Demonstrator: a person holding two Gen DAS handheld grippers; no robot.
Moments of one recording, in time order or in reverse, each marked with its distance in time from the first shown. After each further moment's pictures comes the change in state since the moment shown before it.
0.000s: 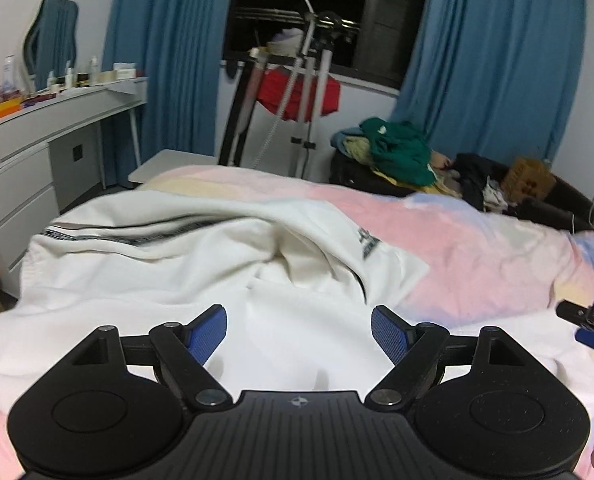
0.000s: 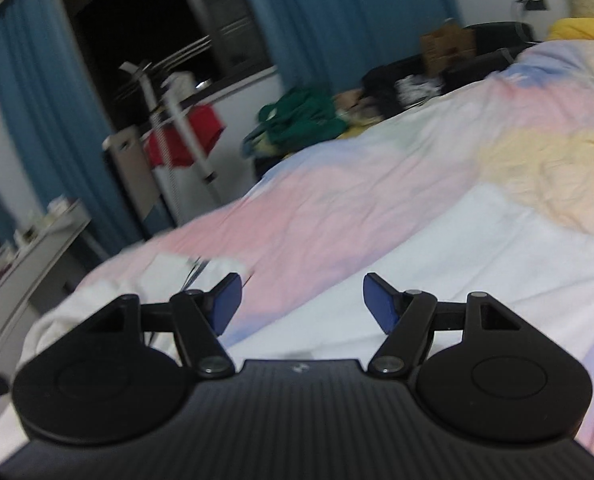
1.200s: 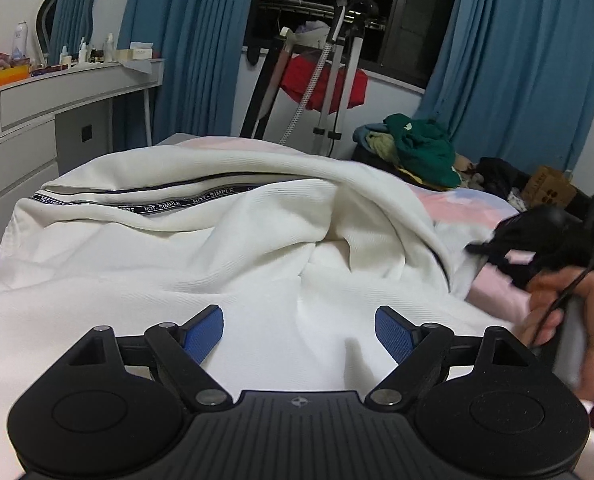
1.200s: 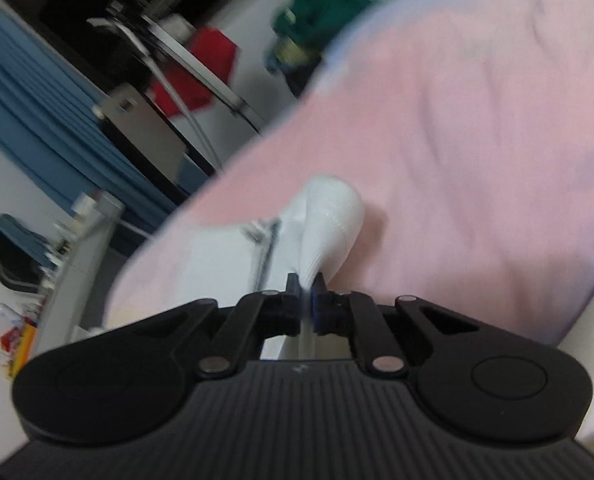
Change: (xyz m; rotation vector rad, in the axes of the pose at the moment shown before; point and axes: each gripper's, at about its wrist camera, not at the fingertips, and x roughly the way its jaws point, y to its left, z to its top) left arm 0.077 0.063 -0.019 -0.066 -0.006 0.014; right arm 0.210 0.079 -0.002 0.290 0.202 0.149
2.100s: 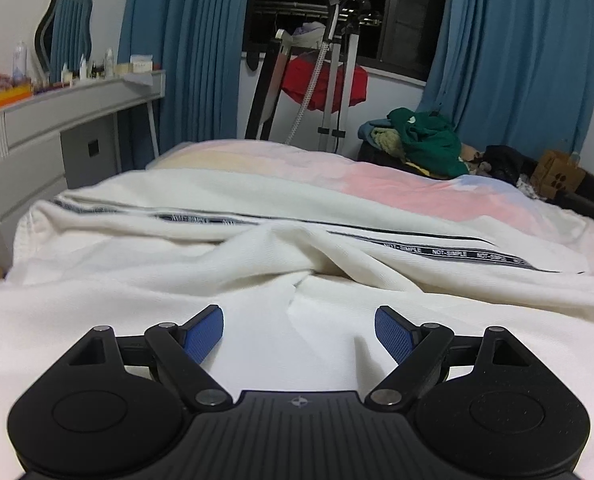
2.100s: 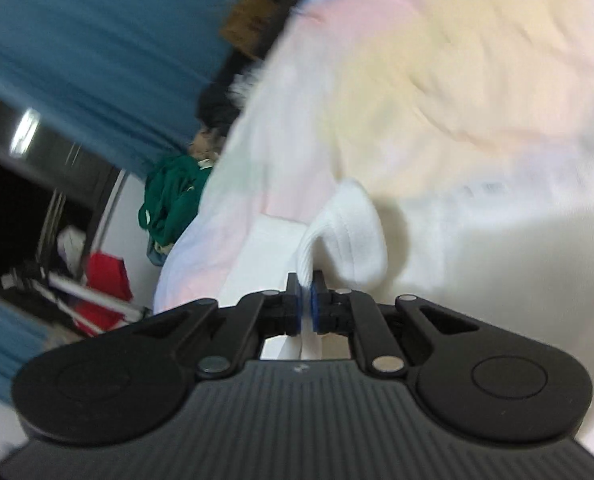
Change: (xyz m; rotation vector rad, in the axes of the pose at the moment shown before) left arm 0.004 -0.004 -0.004 0.088 -0.016 0.064; right arm -0.136 -0.230 0.084 0.528 -0.305 -0.214
